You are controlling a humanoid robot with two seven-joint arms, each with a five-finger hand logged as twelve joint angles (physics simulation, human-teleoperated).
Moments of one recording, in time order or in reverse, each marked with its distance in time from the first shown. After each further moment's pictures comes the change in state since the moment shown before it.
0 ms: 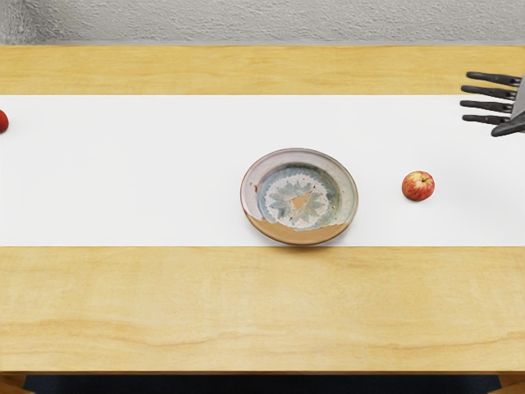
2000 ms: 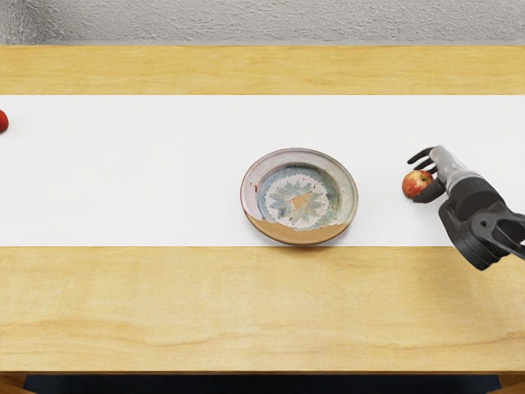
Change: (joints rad) left arm -0.021 0.000 -0.001 0.000 0.000 0.004 -0.004; right arm -0.005 0.320 -0.440 0.437 -1.180 -1.141 -0.126
